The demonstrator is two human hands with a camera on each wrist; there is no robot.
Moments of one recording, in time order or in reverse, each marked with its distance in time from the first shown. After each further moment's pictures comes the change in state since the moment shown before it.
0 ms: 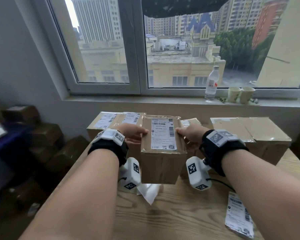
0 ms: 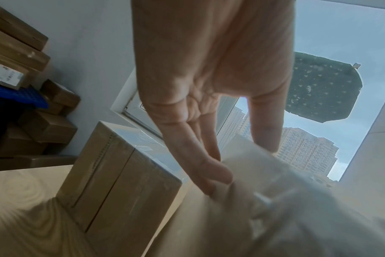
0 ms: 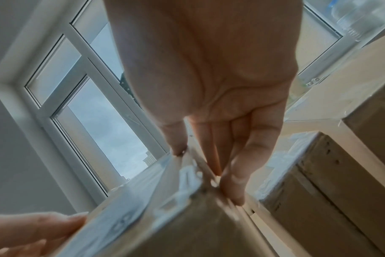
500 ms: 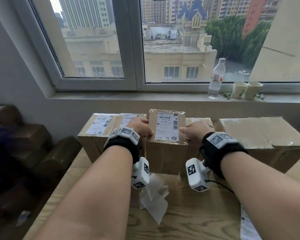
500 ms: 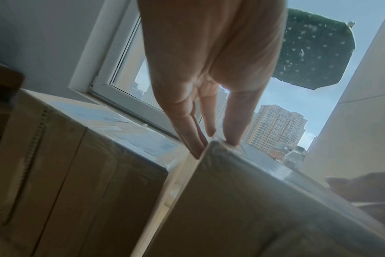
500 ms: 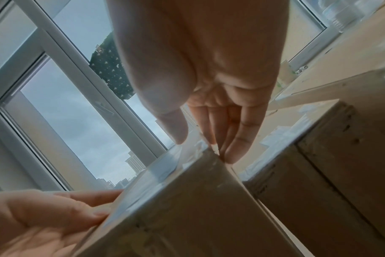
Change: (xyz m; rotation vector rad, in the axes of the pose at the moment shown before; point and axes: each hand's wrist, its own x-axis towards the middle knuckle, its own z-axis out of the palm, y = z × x) left_hand 0.102 0.028 -0.004 0.123 0.035 0.168; right_hand 0.073 -0.024 0.023 0.073 0.092 0.066
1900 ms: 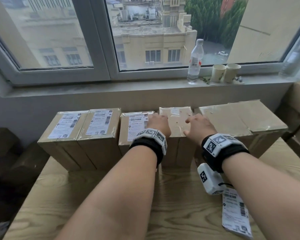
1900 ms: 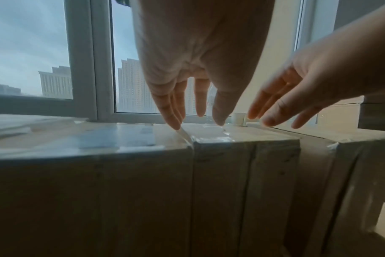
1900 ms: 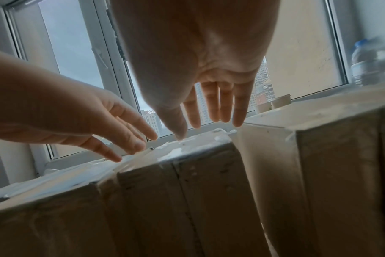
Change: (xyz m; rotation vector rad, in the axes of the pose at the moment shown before) left_hand 0.045 0.025 0.140 0.913 0.037 0.375; right_hand 0.039 0.077 -0.041 -0.601 0.200 -0.114
